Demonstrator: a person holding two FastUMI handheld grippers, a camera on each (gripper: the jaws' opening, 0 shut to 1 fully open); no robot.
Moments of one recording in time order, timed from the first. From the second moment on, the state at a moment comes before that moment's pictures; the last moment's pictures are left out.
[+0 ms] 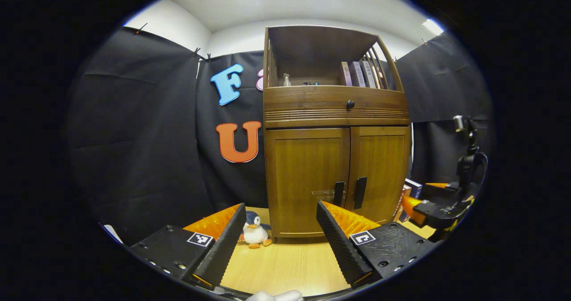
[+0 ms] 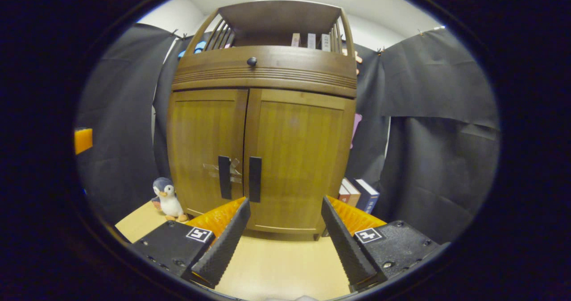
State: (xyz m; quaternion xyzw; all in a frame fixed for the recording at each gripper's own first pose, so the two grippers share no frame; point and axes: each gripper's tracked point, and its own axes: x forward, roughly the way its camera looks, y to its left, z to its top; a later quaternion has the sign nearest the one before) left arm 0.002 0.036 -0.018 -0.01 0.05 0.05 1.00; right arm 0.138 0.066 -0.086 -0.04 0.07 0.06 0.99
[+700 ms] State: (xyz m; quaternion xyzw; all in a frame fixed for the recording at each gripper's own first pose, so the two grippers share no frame) left arm -0.007 0.052 -0.005 0.01 0.06 0.14 0.99; right arm 0.302 0.148 -0.125 -0.03 0.13 0.14 0.98
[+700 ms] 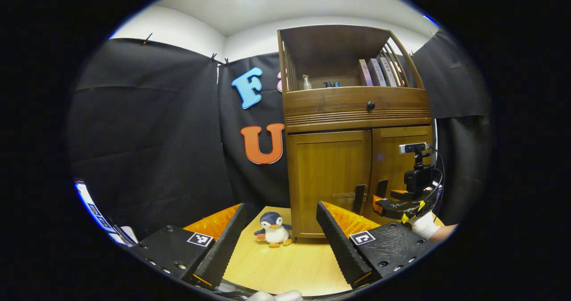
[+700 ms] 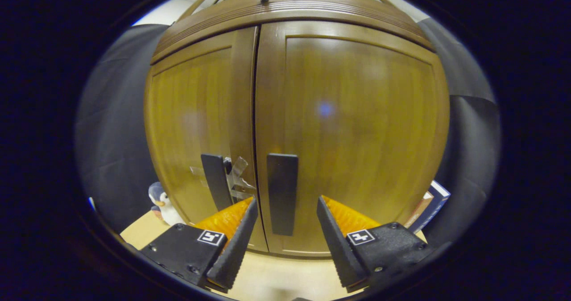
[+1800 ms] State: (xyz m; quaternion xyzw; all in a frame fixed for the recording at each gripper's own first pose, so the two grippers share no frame) left arm -0.033 0.065 -0.005 0.00 0.04 0.16 0.99; right arm 0.297 0.149 -0.135 -0.02 0.15 0.12 0.98
